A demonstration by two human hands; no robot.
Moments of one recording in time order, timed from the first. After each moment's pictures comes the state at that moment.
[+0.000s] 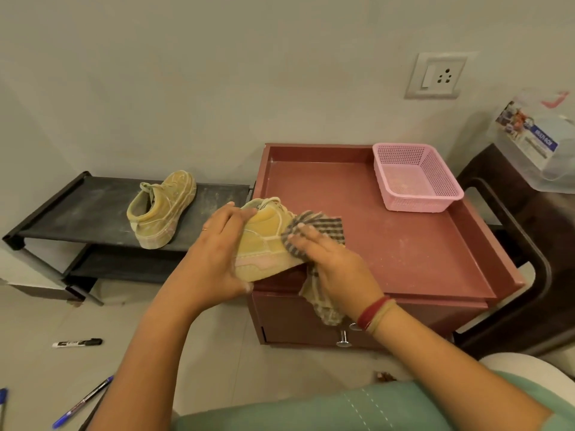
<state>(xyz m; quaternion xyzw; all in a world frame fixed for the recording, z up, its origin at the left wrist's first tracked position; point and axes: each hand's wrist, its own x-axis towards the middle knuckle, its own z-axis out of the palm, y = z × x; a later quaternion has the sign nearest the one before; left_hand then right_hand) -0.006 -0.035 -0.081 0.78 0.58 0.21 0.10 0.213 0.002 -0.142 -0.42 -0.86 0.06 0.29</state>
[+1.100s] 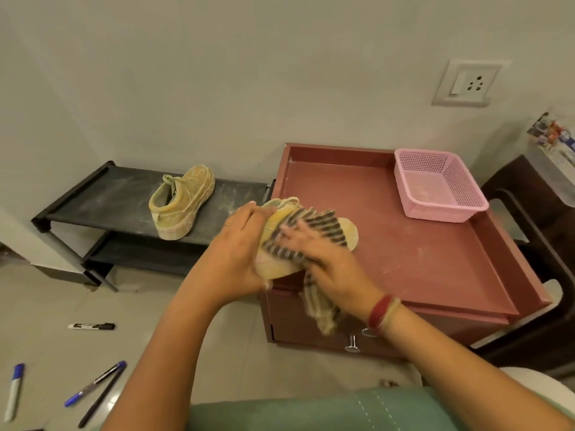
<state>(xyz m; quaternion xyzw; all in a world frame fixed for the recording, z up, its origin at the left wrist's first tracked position) -0.006 -0.038 -0.081 0.78 0.58 0.23 0.10 0.184 0.004 -0.125 -0.32 -0.83 0.32 0.32</state>
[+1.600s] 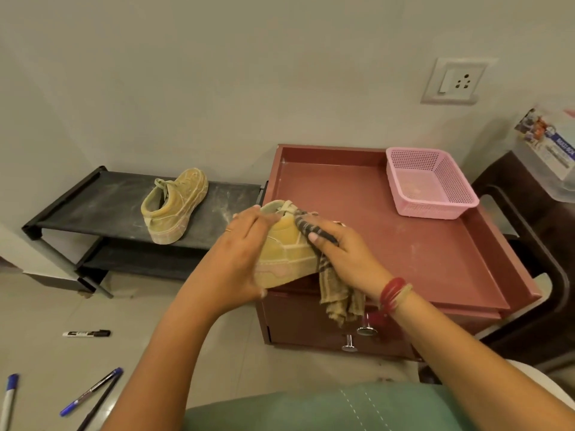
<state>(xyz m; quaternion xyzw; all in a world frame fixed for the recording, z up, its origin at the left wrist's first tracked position) 0.001 -0.038 -0.084 0.81 0.55 0.20 0.05 0.203 0.026 -0.111 -0.41 -0.76 0.39 0.33</state>
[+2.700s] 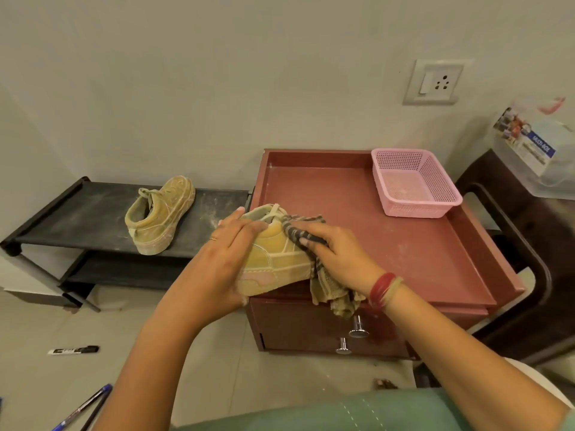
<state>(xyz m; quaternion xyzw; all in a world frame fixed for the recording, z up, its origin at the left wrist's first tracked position) -0.001 -0.038 -0.081 0.83 0.52 0.22 0.04 0.211 0.032 -0.106 -0.41 -0.79 0.33 0.32</state>
